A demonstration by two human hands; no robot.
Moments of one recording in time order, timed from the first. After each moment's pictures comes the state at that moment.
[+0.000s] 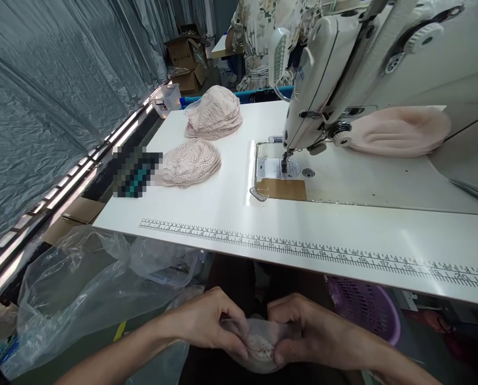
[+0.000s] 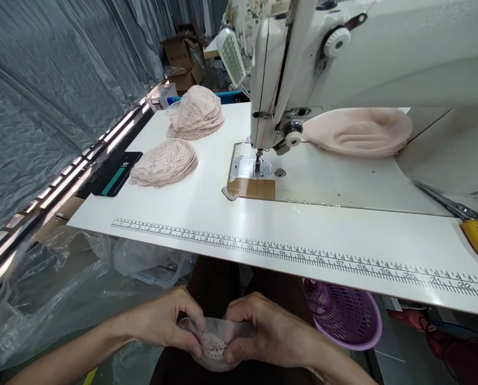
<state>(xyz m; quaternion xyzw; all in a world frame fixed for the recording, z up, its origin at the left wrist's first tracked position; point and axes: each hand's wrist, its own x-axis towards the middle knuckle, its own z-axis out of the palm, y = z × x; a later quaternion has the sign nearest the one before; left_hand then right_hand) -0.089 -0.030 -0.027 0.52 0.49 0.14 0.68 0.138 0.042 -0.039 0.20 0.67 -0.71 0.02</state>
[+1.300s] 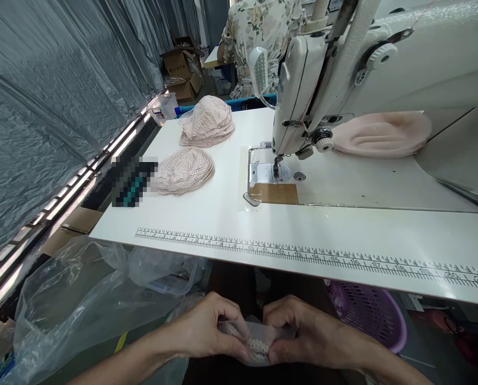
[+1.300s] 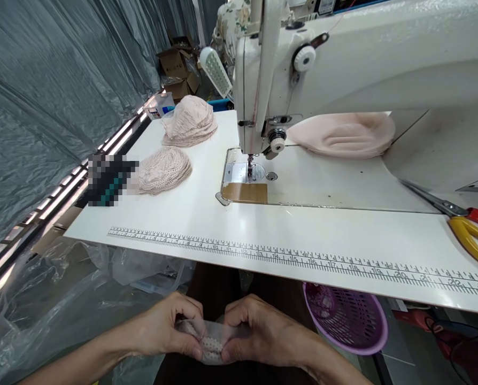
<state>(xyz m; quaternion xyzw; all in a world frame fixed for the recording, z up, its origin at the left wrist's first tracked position) -0.079 -0.028 -0.022 0.49 0.55 0.15 0.66 0.135 0.042 -0.046 0.20 0.66 -0.72 -0.03</state>
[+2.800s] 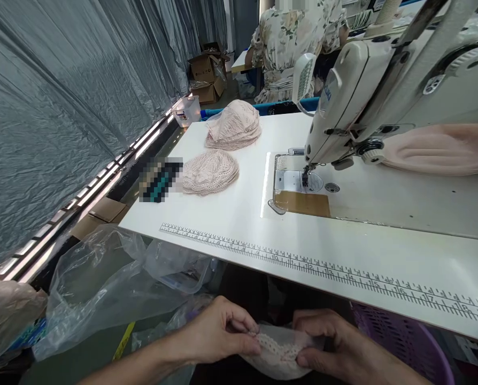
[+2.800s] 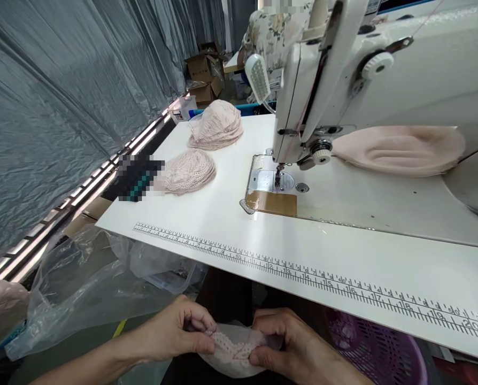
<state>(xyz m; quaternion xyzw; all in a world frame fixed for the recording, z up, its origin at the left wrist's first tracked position) -0.083 -0.042 -0.023 0.40 0.61 0.21 0.65 0.147 0.050 -0.049 0.26 0.68 -0.69 0.01</state>
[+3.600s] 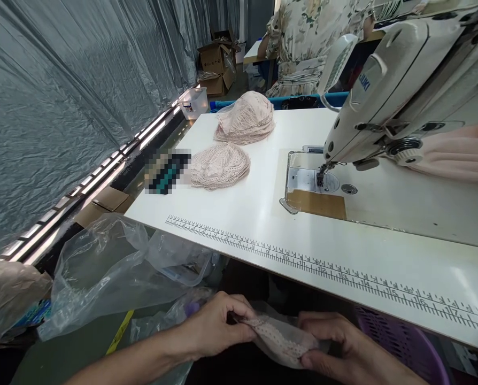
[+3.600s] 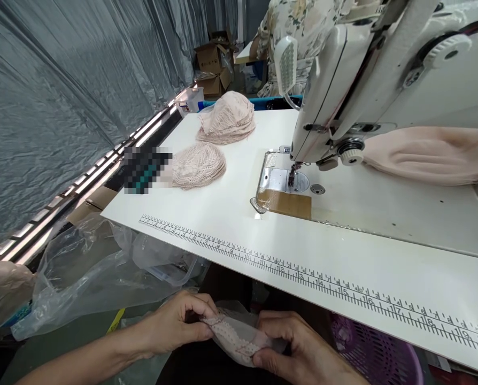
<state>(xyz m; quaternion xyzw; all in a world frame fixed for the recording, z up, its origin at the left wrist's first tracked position) -0.088 -0.045 -0.020 0.40 0.59 0.27 0.65 0.149 0.050 -0.051 0.26 0.71 -0.66 0.04</state>
